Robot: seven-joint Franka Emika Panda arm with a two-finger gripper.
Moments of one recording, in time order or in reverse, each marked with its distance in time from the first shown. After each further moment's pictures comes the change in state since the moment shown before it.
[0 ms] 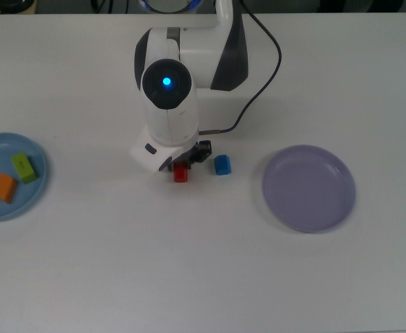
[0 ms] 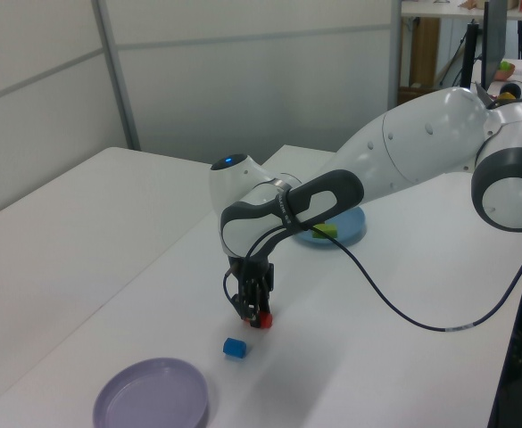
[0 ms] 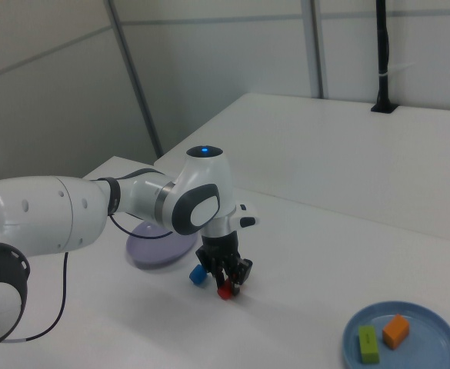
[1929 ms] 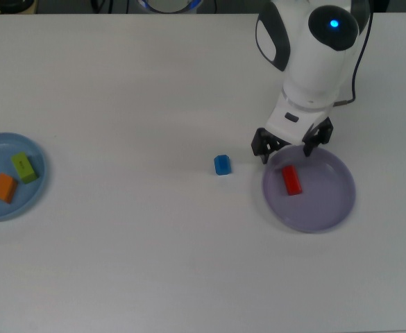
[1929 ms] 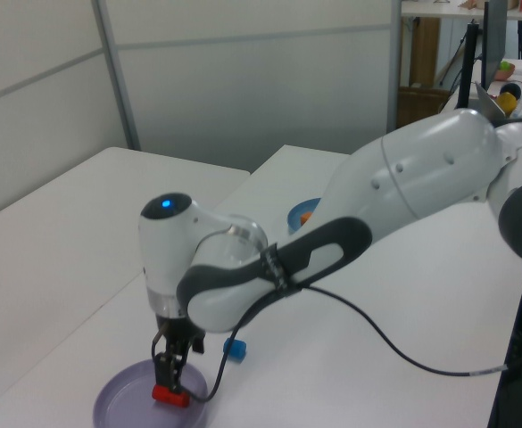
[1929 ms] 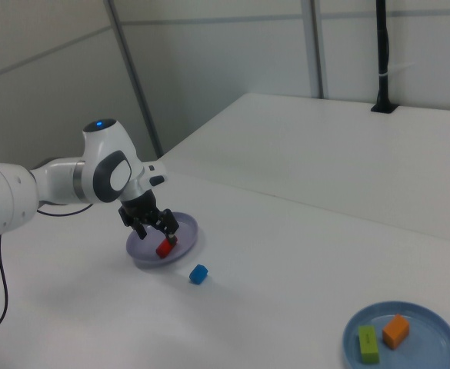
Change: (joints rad) arm 0.279 -0.024 0.055 0.074 -0.094 0.087 0.262
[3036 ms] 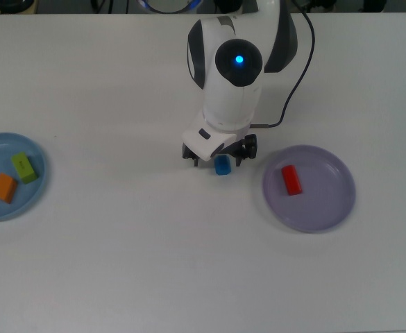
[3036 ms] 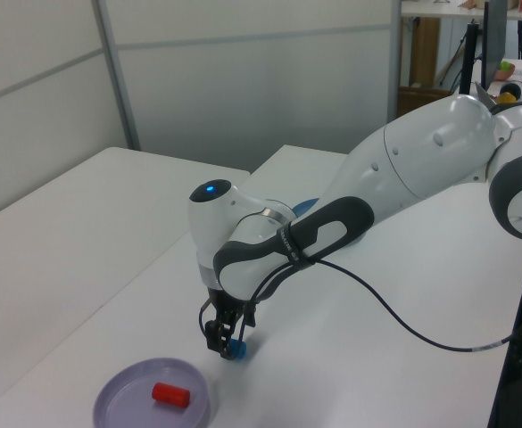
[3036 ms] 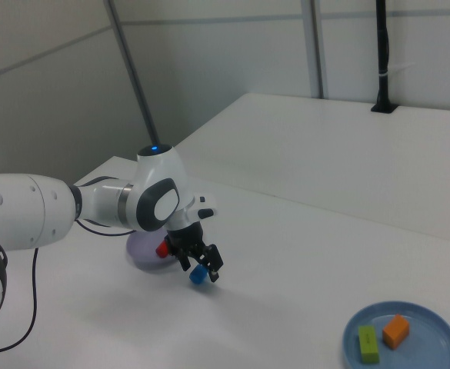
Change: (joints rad) arm -0.153 -0.020 -0.028 -0.151 0.000 0.037 -0.009
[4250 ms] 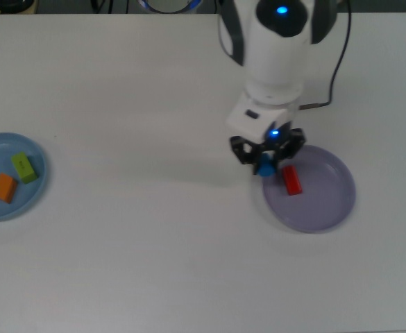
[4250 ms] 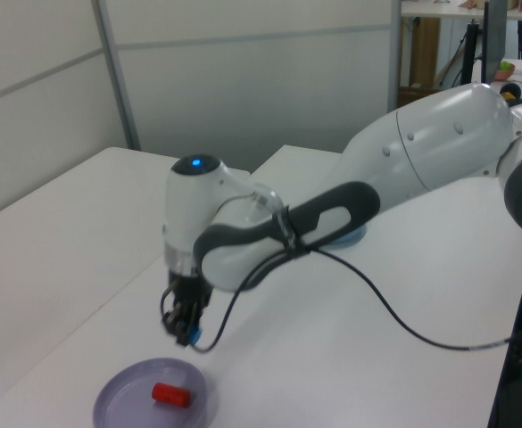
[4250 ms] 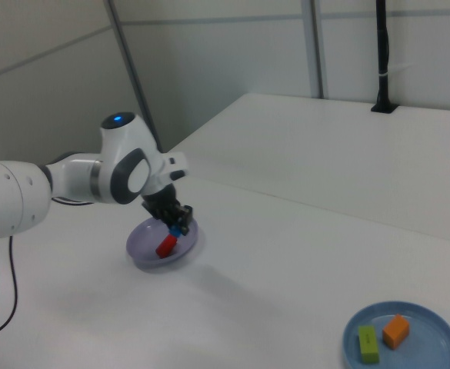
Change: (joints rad) arm 0.021 -0.028 0.102 0.094 0.002 0.115 0.000
